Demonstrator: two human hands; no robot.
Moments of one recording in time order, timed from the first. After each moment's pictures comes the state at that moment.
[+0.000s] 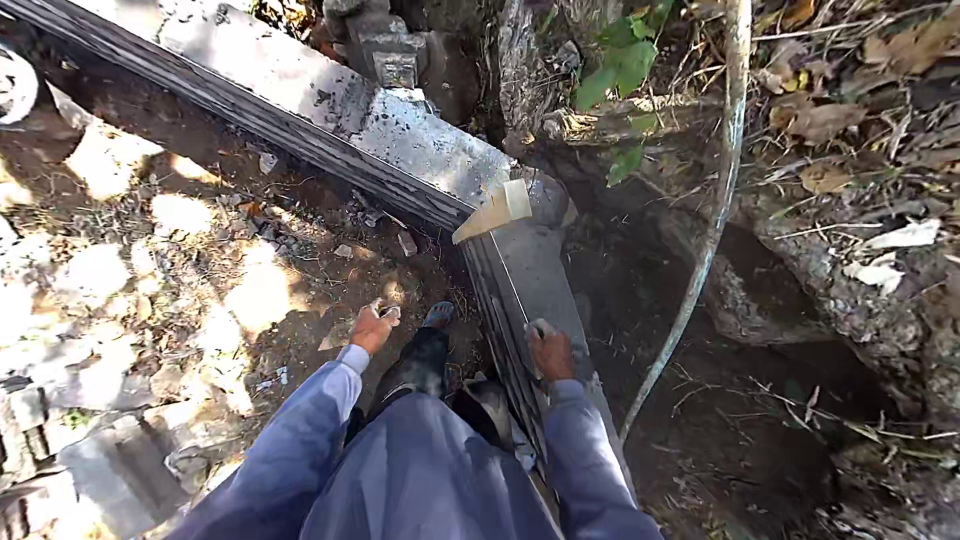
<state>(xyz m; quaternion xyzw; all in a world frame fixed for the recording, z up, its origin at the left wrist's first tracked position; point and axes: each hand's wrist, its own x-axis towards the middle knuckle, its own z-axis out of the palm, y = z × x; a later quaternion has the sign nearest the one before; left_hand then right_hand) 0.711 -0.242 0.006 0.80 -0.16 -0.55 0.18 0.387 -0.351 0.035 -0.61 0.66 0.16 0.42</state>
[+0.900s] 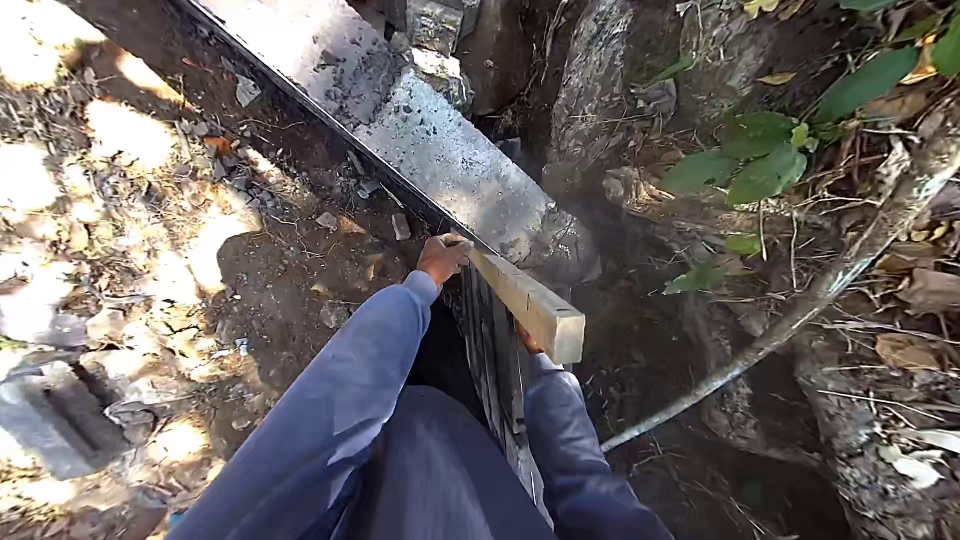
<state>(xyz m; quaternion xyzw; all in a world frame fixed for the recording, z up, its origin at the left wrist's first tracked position) 0.707 -0.466 -0.068 0.69 0.01 -0.63 0.35 0.496 -0.487 -0.033 -0.55 0.67 0.14 0.47</state>
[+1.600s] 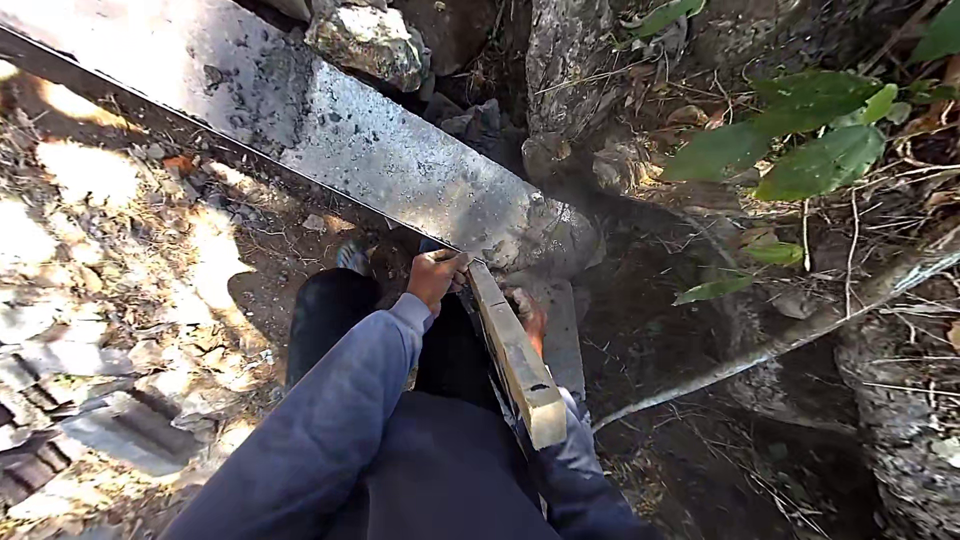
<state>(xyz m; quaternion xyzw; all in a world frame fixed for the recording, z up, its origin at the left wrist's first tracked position) 0.692 -0.494 -0.059 0.70 0.07 -0.64 0.29 0.511 -0.489 -0.036 -0.61 0.66 -0.02 0.44</state>
